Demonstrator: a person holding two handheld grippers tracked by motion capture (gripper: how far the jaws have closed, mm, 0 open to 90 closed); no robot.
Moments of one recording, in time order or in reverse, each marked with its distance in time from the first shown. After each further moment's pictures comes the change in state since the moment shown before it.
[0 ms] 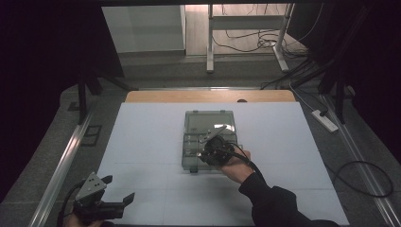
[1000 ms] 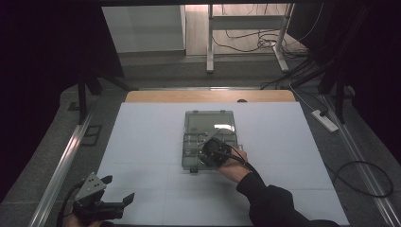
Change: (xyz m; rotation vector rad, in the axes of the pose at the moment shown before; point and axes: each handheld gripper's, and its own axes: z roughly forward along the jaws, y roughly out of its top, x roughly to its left) left arm 0.000 0.000 -0.001 -0.004 -0.001 0.002; right arm -0.002 -0.006 0.022 0.046 -0.077 -0.036
